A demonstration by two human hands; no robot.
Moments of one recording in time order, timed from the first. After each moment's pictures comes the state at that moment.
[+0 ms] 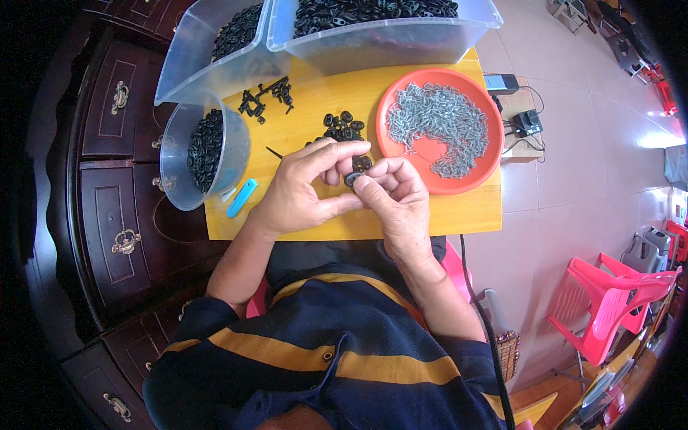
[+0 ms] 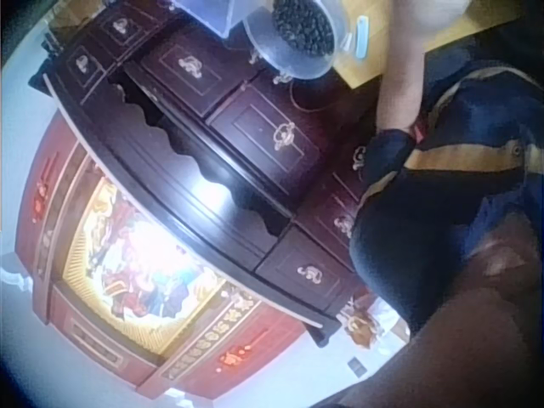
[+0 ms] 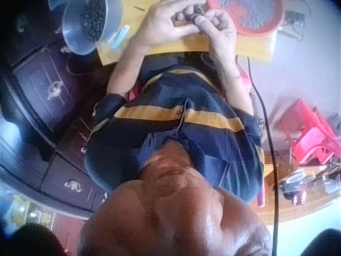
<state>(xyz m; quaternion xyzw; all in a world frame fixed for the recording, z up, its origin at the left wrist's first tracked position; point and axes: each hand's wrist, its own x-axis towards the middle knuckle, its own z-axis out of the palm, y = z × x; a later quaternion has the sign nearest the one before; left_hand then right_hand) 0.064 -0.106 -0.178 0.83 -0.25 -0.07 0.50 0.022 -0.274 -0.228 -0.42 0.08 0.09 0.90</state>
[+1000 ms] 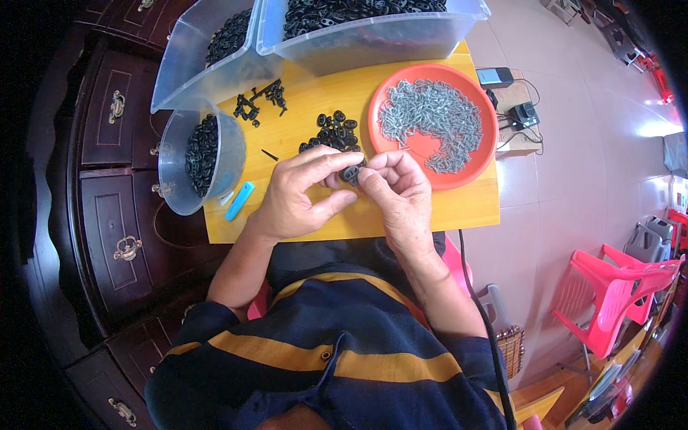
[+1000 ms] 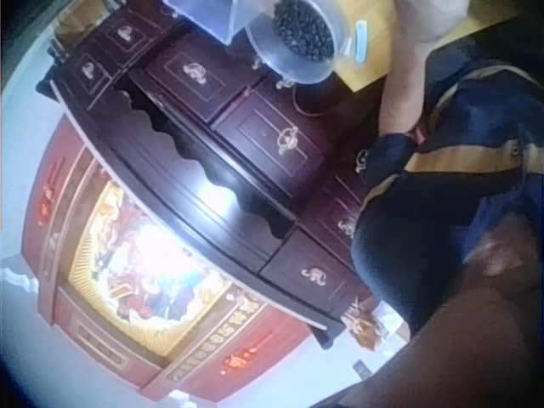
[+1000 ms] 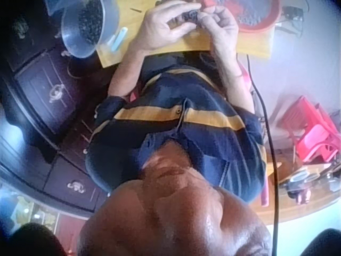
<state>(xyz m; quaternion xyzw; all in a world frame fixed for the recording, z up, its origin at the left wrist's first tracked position) 0.058 -0.108 -0.182 0.83 -0.28 0.00 0.49 0.026 -0.281 -0.230 -0.43 0.08 0.06 0.90</state>
